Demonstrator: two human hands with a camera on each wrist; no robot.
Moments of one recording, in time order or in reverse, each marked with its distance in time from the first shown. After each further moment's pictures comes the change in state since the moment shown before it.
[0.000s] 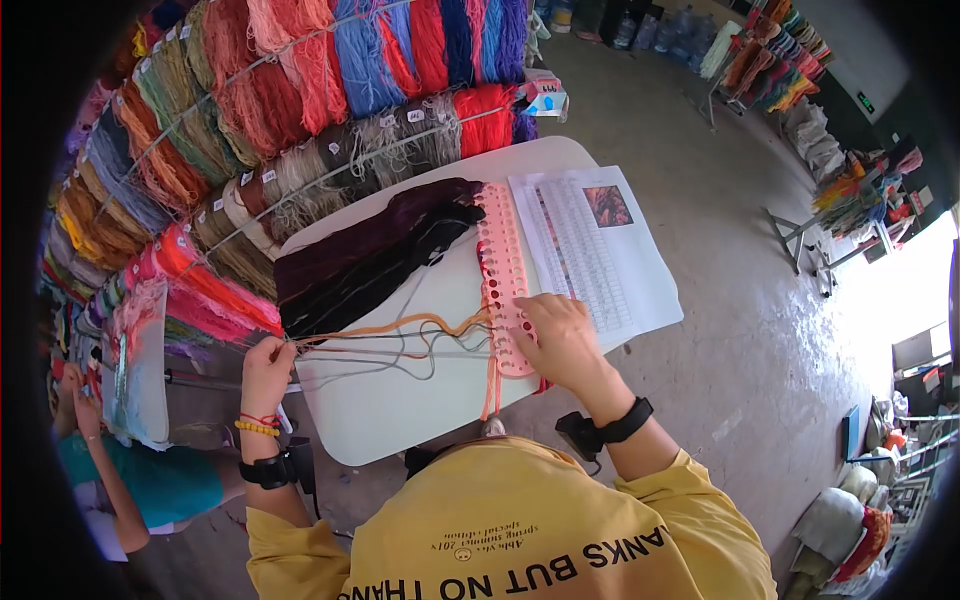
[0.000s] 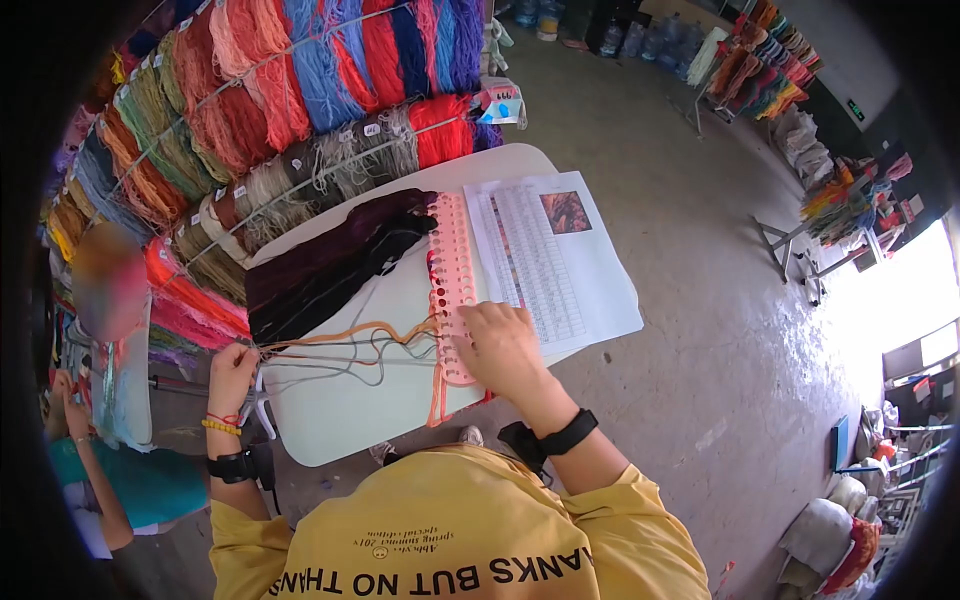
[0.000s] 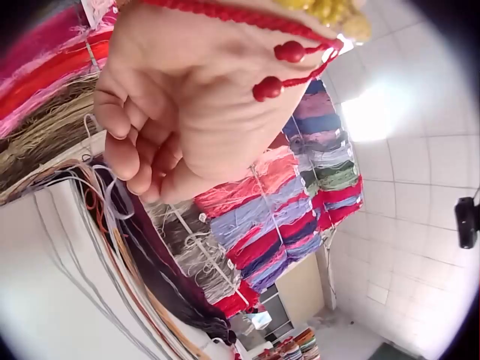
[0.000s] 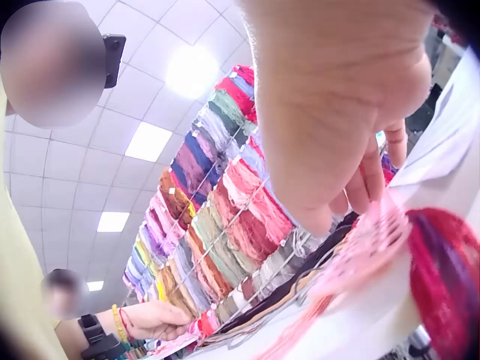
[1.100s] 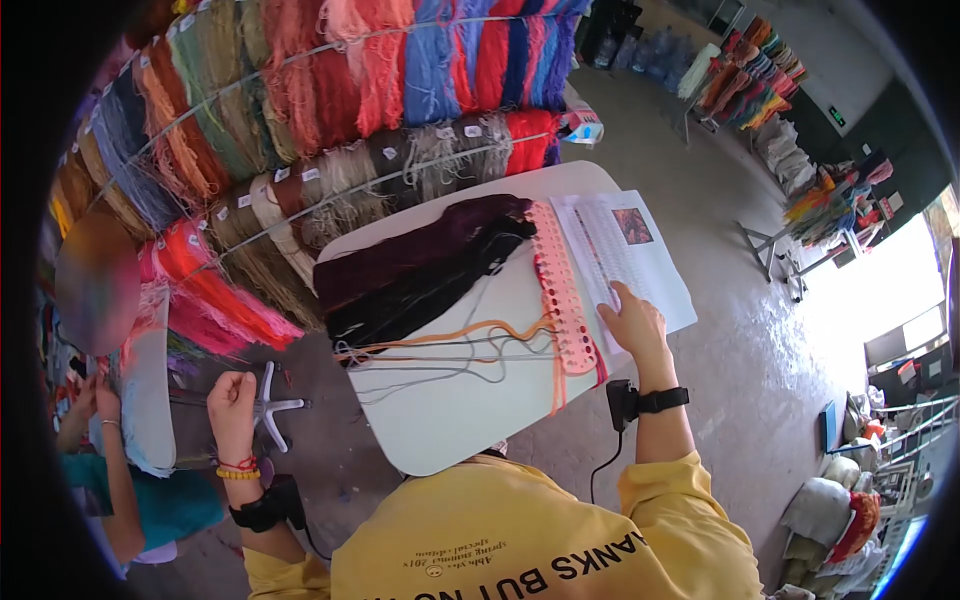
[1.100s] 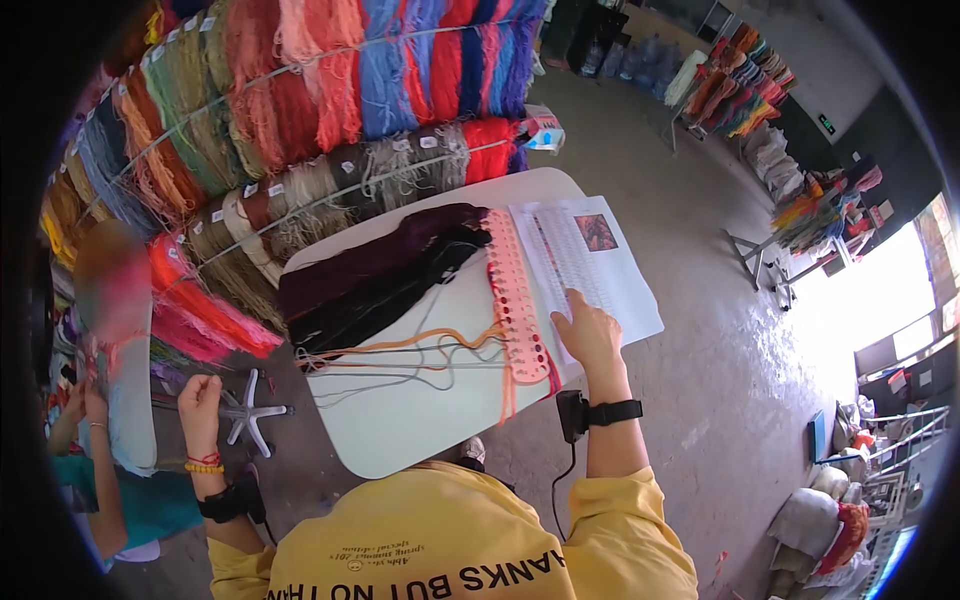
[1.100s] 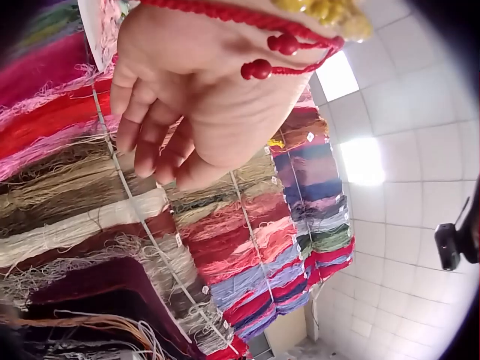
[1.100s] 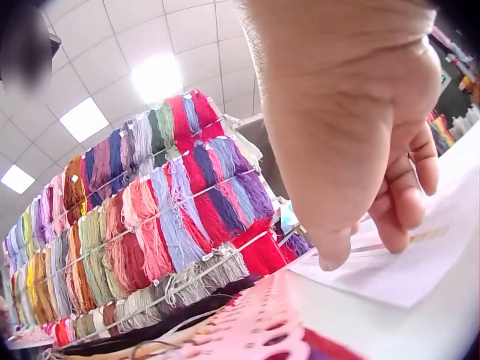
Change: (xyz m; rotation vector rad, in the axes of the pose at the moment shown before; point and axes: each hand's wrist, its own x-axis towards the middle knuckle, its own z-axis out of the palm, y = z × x) left_hand -0.001 -0.084 -0.113 -0.157 0.175 0.048; right_hand 0.020 0.000 -0.007 -0.300 -0.074 0.614
